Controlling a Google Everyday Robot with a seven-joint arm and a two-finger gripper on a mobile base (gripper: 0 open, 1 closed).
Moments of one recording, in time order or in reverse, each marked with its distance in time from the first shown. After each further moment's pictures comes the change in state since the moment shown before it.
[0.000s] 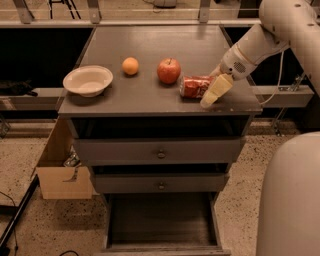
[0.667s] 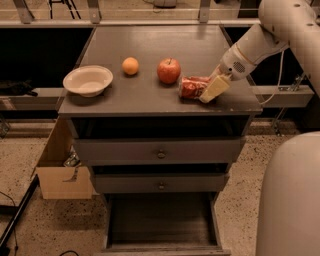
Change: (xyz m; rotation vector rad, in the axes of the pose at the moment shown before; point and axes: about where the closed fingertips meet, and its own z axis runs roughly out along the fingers) arm 0.000 0.000 0.000 0.000 0.000 0.000
